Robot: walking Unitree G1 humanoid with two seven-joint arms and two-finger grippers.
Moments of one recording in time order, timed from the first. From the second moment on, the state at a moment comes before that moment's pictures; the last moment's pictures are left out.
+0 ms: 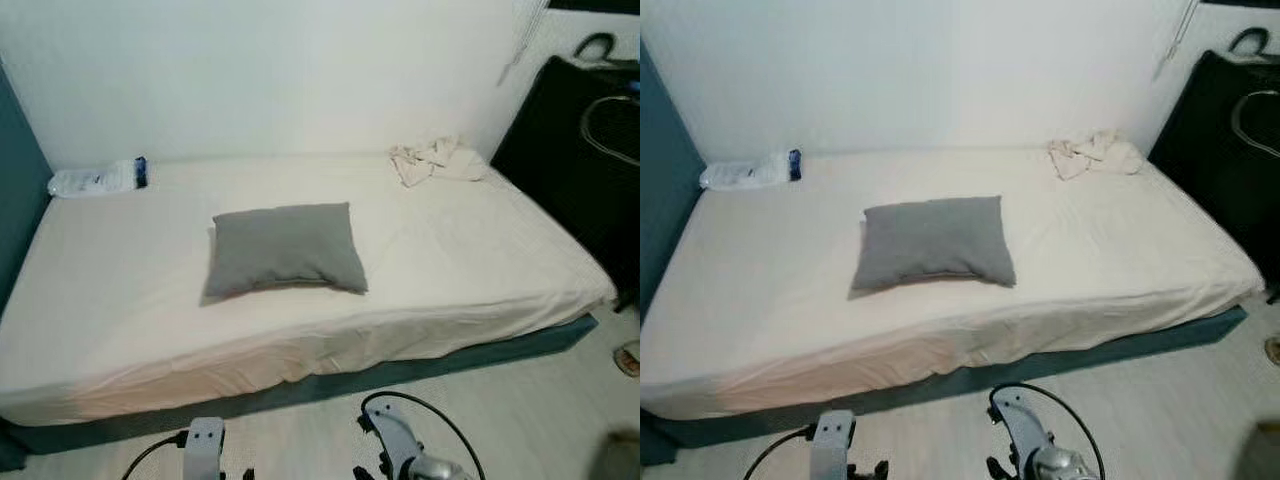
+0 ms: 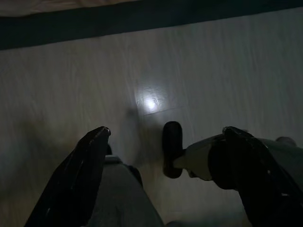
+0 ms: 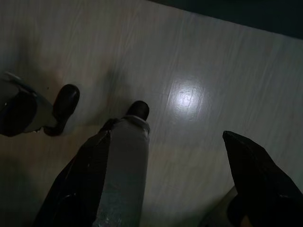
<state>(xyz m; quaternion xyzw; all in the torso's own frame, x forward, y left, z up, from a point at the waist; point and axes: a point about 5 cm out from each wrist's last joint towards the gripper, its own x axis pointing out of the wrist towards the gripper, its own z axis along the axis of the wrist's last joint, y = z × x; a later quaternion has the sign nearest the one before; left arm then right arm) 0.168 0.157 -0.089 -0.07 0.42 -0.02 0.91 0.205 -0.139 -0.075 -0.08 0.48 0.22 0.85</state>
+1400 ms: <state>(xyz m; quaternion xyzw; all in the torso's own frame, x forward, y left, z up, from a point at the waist) 0.166 0.158 -0.089 -0.08 0.41 -0.02 0.91 0.206 -0.139 -0.074 -0.09 0.47 0.22 0.85</state>
